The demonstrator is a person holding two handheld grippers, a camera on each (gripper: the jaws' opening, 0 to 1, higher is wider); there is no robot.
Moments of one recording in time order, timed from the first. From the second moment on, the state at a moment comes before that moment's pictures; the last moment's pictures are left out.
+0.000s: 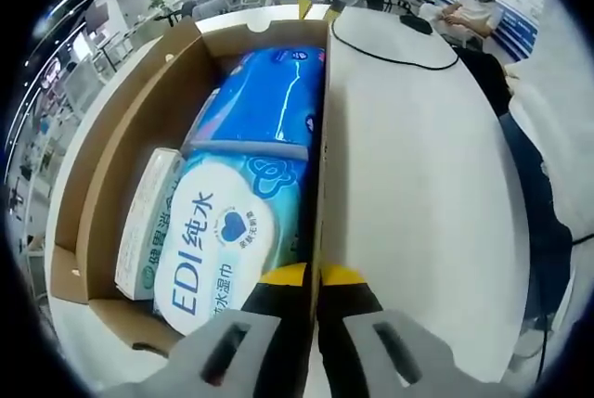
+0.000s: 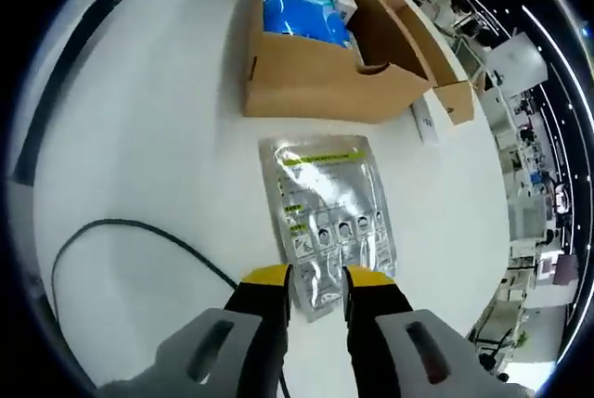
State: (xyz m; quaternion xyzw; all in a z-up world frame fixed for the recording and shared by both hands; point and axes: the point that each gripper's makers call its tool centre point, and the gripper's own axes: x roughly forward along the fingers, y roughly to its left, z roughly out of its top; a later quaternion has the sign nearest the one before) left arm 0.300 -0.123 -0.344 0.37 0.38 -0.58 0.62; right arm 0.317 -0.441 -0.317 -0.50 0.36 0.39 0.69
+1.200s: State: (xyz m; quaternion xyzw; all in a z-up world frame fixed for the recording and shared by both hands) left arm 0.300 -0.123 -0.344 0.37 0.38 -0.58 0.61; right arm 0.352 -0.411 -0.356 -0.12 0.43 0.18 0.88
